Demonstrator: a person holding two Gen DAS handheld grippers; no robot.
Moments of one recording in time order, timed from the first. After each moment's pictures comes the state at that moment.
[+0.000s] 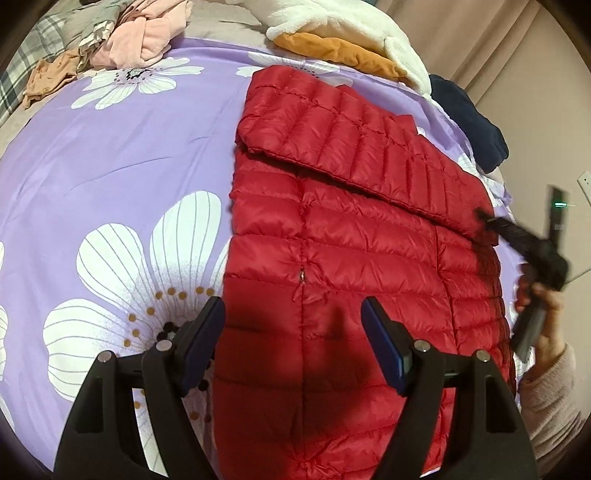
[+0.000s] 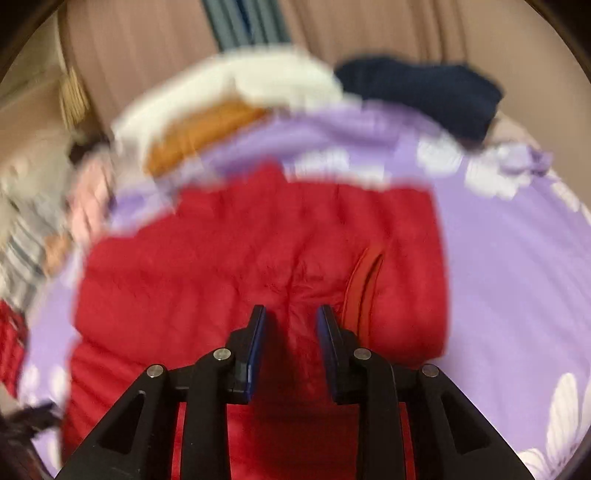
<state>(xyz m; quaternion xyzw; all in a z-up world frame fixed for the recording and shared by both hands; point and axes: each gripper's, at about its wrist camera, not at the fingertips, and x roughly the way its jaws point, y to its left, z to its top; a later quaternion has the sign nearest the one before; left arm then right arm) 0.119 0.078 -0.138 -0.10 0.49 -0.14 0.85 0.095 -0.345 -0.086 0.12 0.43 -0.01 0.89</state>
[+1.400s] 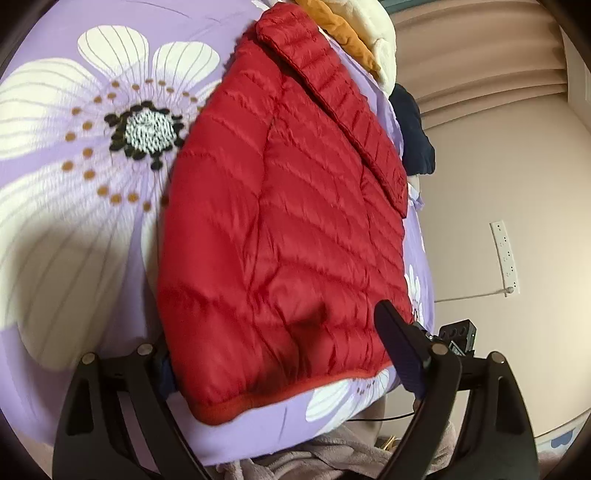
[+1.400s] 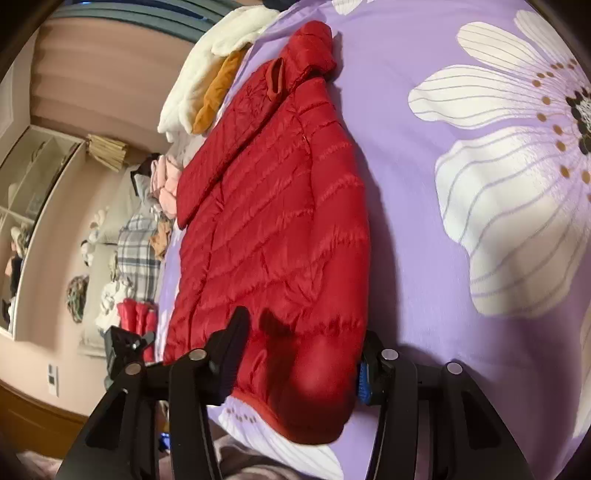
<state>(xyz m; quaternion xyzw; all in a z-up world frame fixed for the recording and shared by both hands) 0.022 0.103 -0.184 -0.33 0.52 -0.27 0.74 -0.122 -0.385 -0.120 0.41 0.45 0.15 0.78</state>
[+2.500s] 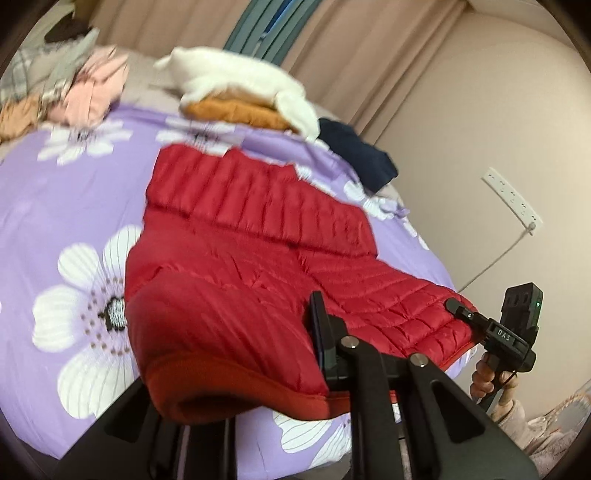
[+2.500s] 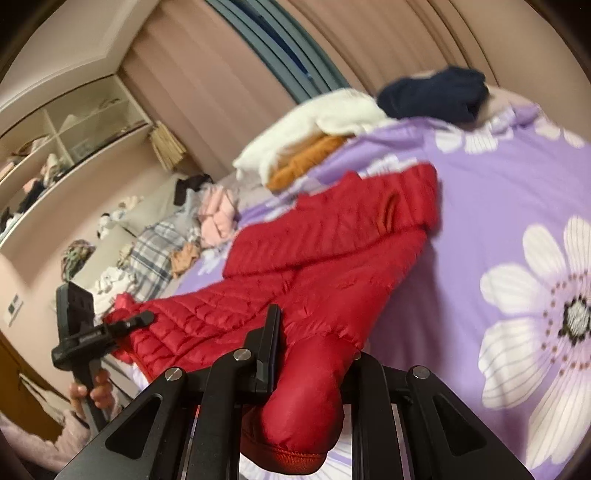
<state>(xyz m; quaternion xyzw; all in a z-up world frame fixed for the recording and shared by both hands) -0.001 0.064 -0.049 -0.14 0.36 -0.29 0.88 -0.142 -0.355 -0.009 0.26 0.28 0.17 0.91</state>
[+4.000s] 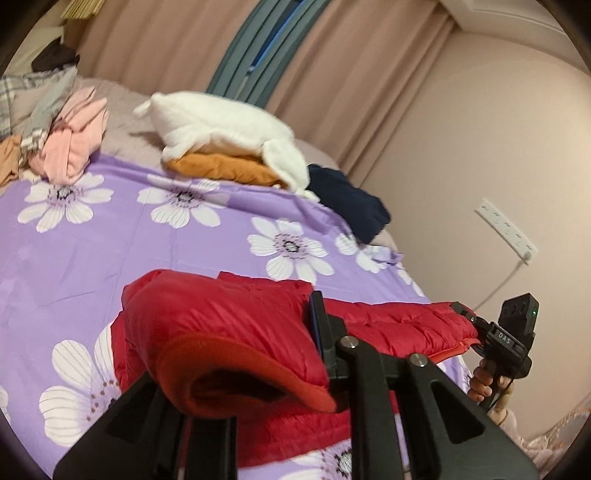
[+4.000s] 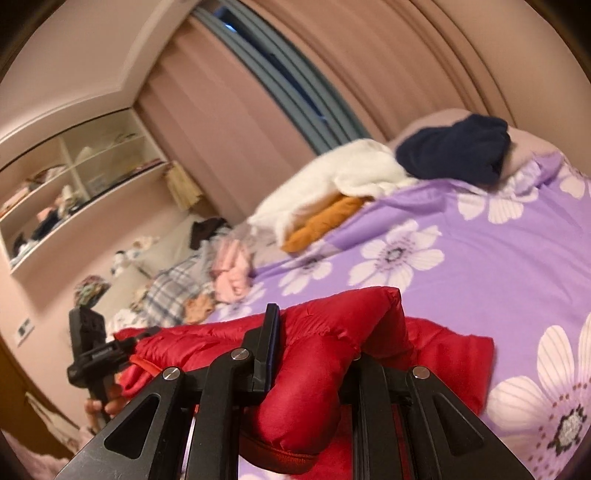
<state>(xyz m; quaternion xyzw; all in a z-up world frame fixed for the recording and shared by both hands) 0.094 0.056 -0.005 -0.15 0.32 -0.29 0.89 -0.062 -0.393 0.021 0.28 0.22 0.17 0.92</state>
